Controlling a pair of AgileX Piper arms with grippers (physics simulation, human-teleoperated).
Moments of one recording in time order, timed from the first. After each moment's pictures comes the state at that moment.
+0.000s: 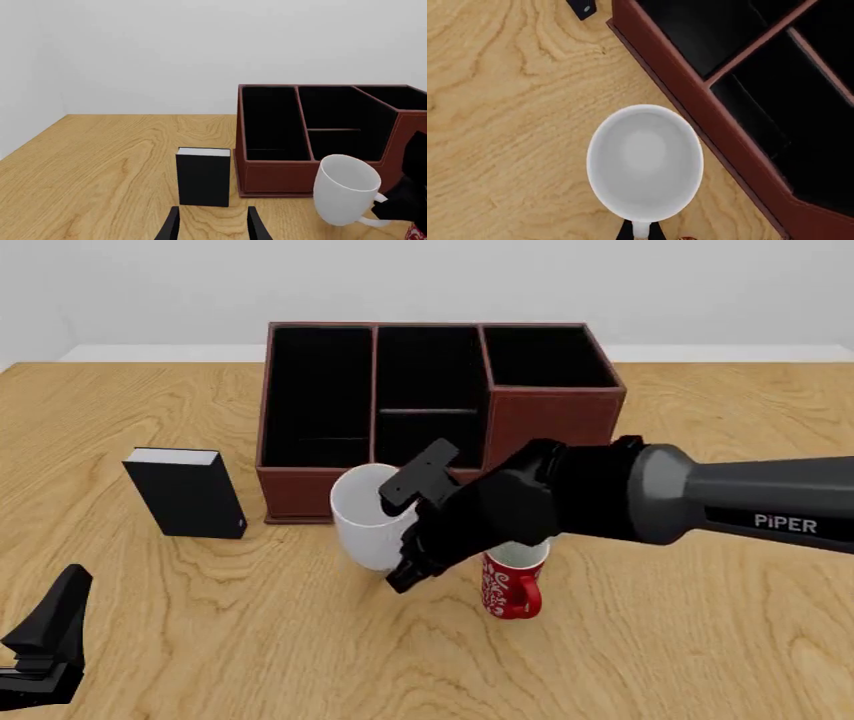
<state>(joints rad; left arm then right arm) 0.00 0.01 0.00 0.00 0.00 0.79 1.74 -1.12 0.42 -0.11</state>
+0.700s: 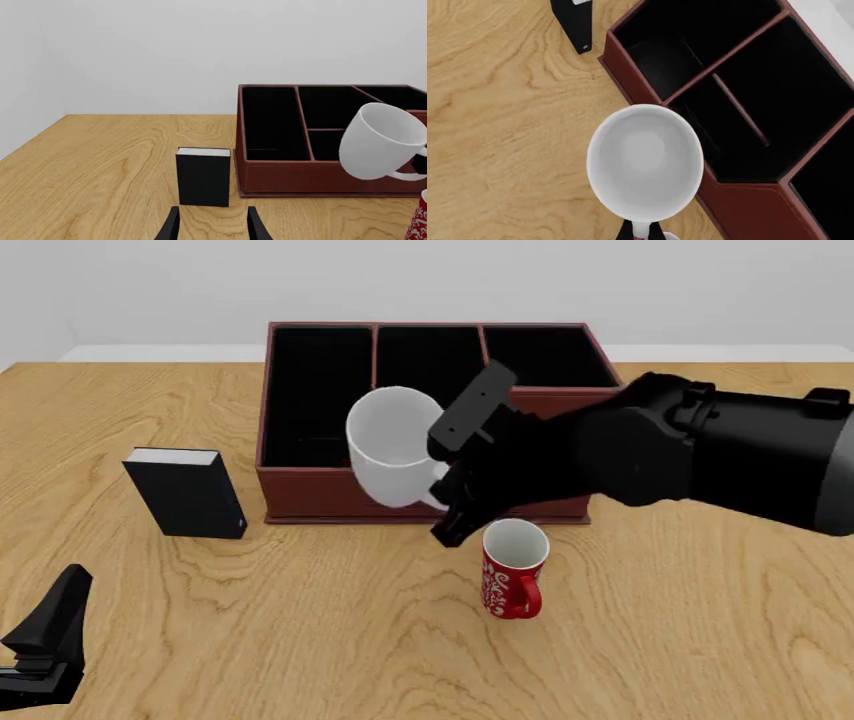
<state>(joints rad) 0.00 0.01 0.00 0.00 0.00 0.74 1.48 -1.09 0.45 -0.29</state>
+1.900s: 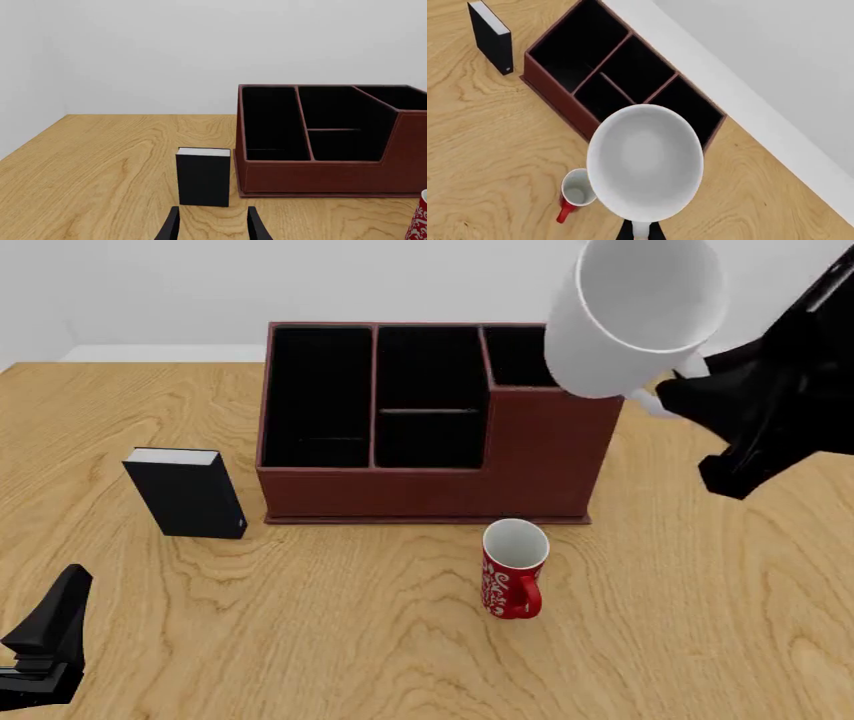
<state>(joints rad) 0.00 0.01 0.00 0.00 0.00 0.45 0.87 -1.00 0.67 -0.45</state>
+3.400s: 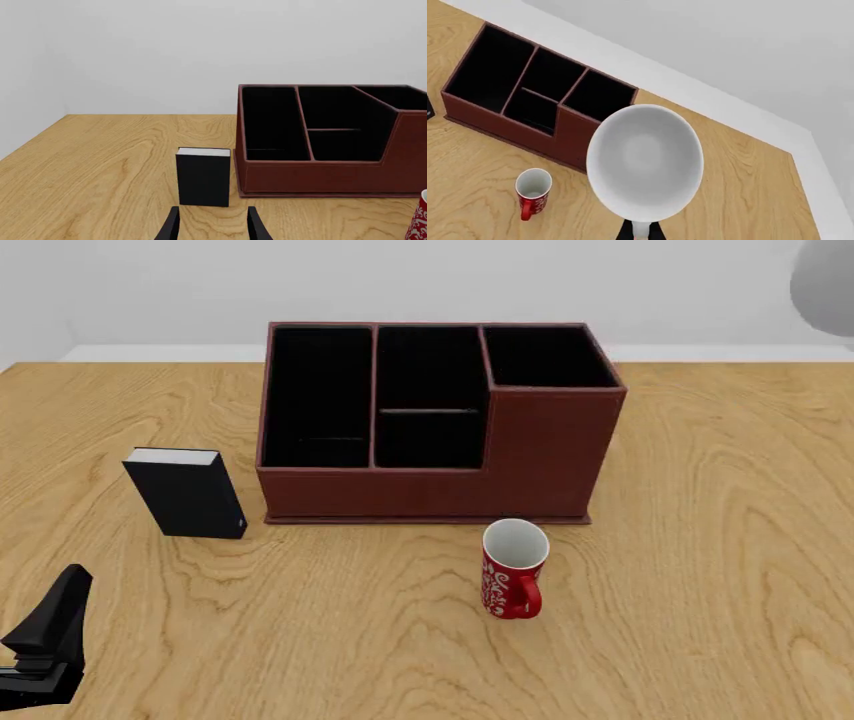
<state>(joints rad) 0.00 0.01 0.00 0.00 0.00 0.13 0.58 -1.10 0.89 -0.35</state>
